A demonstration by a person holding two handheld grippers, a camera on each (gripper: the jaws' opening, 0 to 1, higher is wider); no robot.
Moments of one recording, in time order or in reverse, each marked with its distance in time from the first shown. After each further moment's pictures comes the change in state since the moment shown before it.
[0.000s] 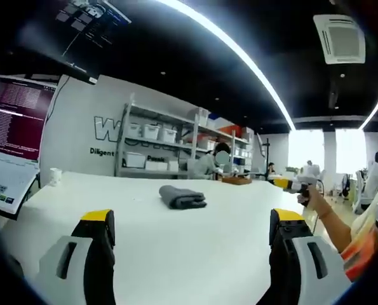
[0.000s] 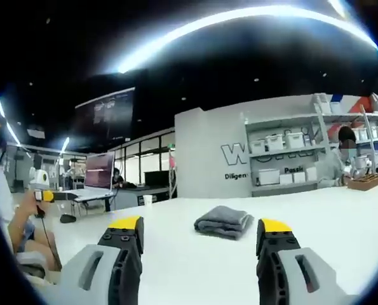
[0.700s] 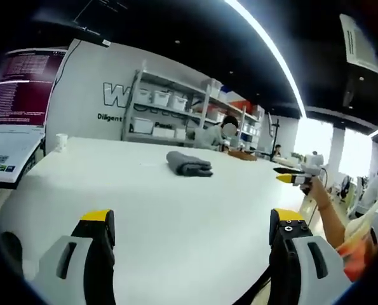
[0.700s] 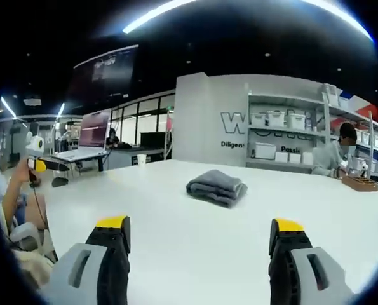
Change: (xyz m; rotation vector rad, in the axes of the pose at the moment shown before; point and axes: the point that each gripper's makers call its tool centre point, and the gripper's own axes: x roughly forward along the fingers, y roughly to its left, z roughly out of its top) left arm -0.006 0.015 -0.043 -0.104 0.234 0.040; right arm 0.001 -0.008 -0.052 -0.089 0.252 -0.036
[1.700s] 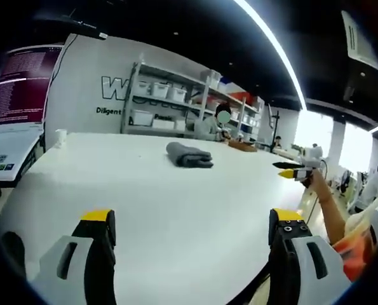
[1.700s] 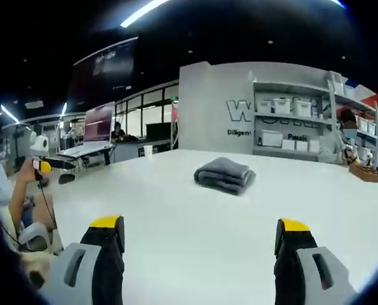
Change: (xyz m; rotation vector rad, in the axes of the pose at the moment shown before) left arm -0.001 0.002 -0.008 0.013 0.051 0.006; right arm -0.001 0.003 -0.010 0.044 0.077 0.053
